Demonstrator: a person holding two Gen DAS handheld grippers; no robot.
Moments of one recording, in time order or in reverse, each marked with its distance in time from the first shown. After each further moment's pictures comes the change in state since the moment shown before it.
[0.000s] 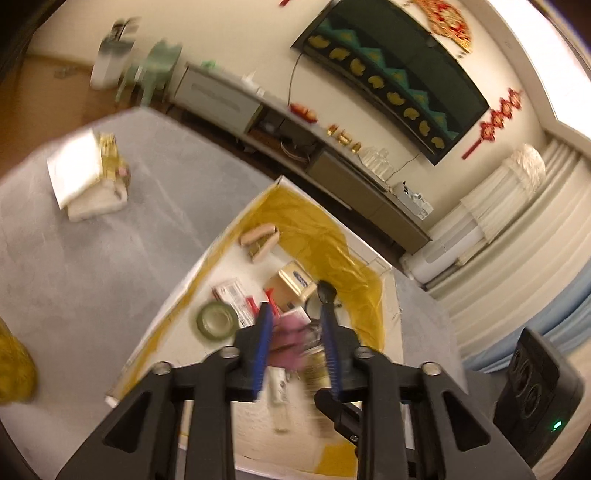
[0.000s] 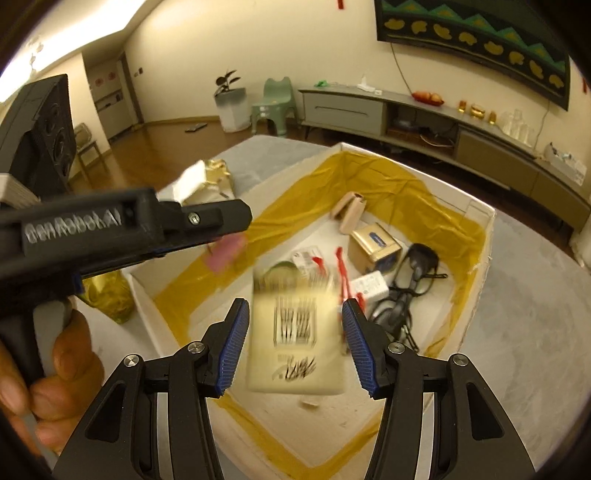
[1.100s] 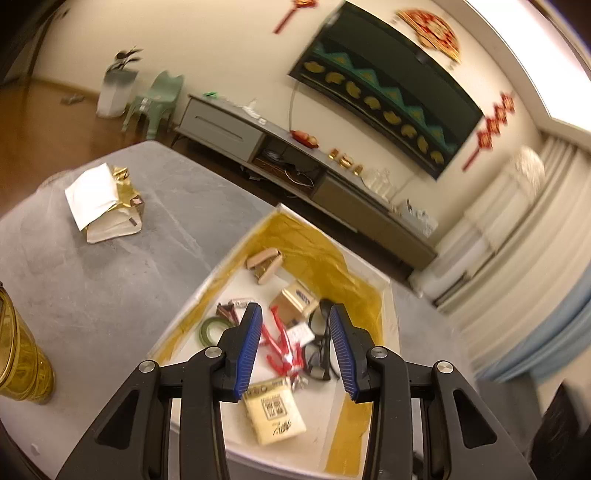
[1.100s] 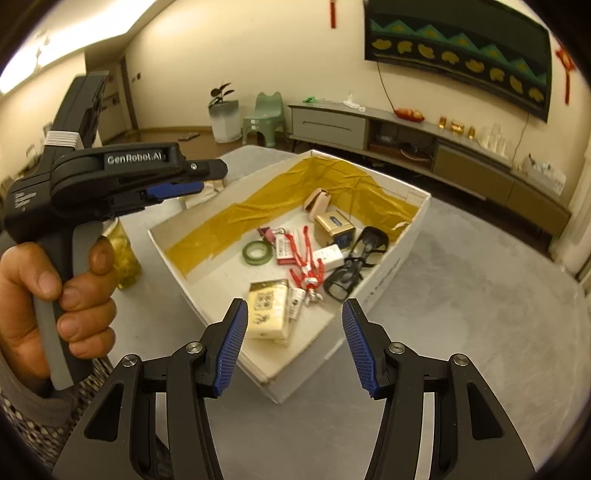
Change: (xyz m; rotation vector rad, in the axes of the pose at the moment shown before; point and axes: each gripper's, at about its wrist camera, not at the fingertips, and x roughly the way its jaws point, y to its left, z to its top) left arm -0.028 -0.030 -0.021 0.146 -0.128 0.093; right arm -0.083 -0.012 -0.053 -0.050 -0.055 -0.075
